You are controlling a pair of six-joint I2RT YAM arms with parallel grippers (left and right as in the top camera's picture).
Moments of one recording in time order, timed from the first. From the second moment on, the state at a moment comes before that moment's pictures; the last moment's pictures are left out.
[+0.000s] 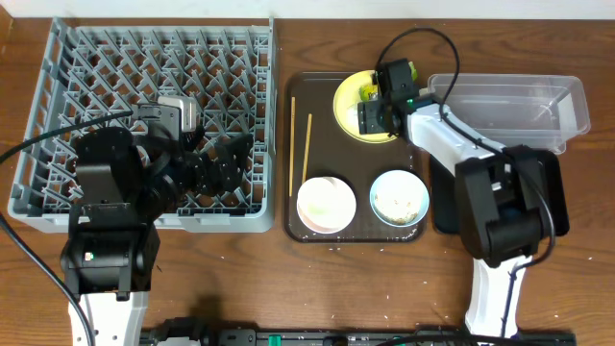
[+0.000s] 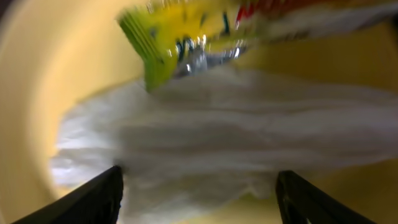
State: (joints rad) left arm 0.02 0.94 1.04 -0.61 0.55 -0.15; right arm 0.32 2.15 1.46 -0.38 0.04 0.22
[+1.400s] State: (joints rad) left arm 0.02 0.94 1.04 -0.61 0.55 -0.15; right arm 0.33 2.15 1.49 -0.37 0.09 1.08
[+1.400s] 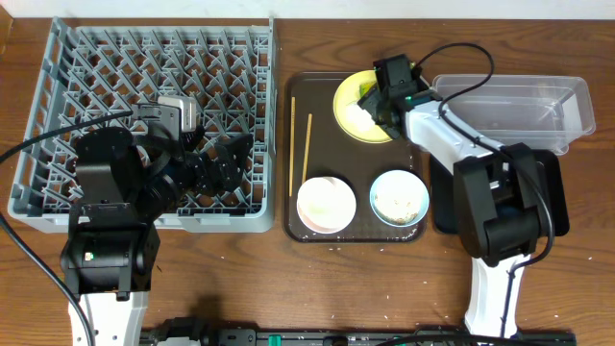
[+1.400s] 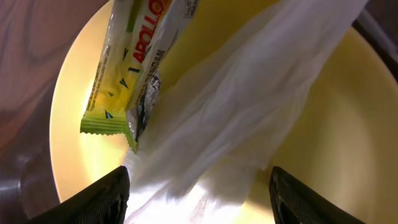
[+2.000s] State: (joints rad) left arm 0.02 0.94 1.04 -0.61 0.55 -0.15; right arm 0.35 2.18 1.49 -0.33 0.16 1.08
